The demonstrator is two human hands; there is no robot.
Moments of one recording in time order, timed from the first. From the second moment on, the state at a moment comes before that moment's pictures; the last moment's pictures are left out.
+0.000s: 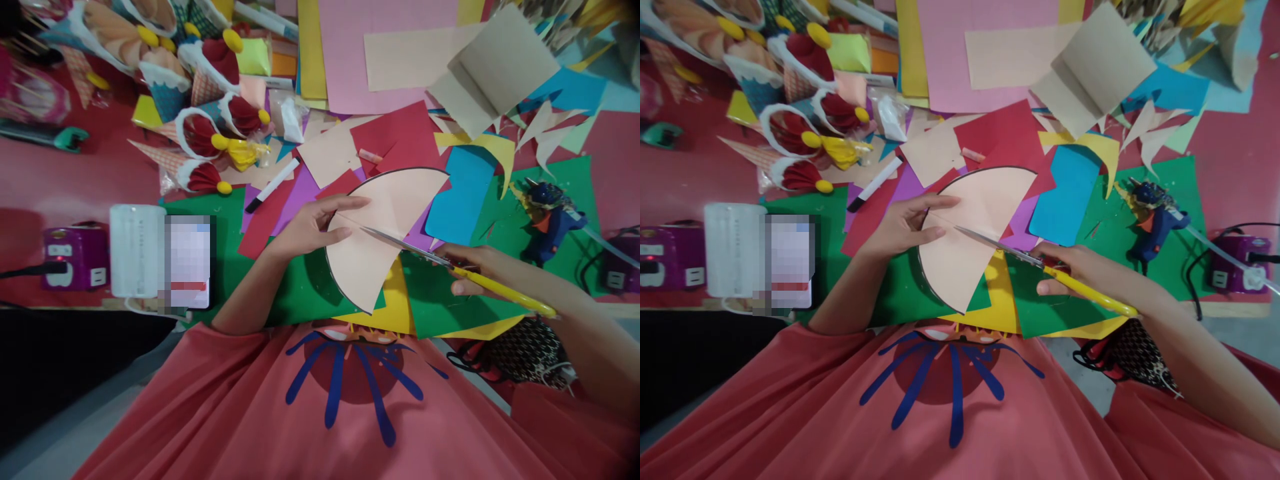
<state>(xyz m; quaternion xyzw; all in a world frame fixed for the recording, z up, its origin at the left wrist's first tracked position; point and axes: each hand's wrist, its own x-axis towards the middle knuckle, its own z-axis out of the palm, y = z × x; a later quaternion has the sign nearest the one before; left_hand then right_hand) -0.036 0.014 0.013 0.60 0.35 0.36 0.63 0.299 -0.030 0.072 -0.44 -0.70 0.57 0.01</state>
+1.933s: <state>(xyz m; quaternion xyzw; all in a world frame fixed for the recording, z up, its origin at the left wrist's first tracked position) -0.033 0.012 0.014 0.60 0.34 0.35 0.63 0.289 -0.030 0.075 -0.44 -0.70 0.56 -0.02</state>
